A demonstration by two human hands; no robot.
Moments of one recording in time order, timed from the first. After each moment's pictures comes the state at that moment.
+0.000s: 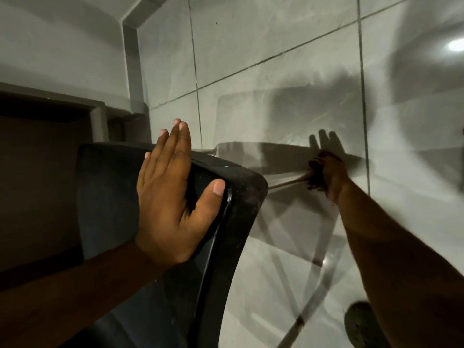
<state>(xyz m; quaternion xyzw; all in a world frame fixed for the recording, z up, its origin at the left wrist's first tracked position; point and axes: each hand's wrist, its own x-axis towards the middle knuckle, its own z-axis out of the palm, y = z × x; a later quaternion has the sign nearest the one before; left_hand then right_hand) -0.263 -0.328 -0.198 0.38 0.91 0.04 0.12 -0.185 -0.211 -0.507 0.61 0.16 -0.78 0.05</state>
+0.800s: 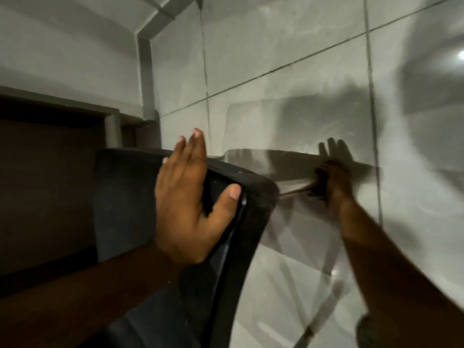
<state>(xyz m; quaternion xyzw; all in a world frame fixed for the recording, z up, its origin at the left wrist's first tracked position) -0.265 -0.327 -0.196 0.39 0.91 0.03 0.10 -0.182 -0.220 -0.479 0.59 0.18 -0.79 -0.01</state>
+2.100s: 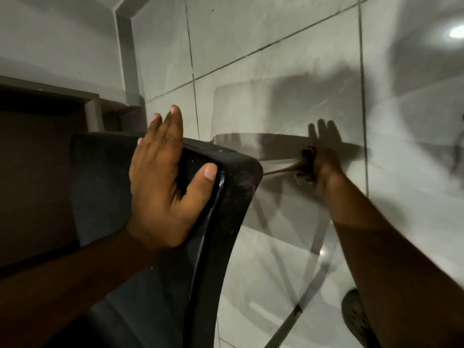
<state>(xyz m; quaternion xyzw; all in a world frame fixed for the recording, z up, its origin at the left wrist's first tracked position) -0.264 -0.329 -0.199 0.39 0.91 0.06 0.11 -0.185 -0.221 -0.477 0.61 0.12 -0.78 0.04</state>
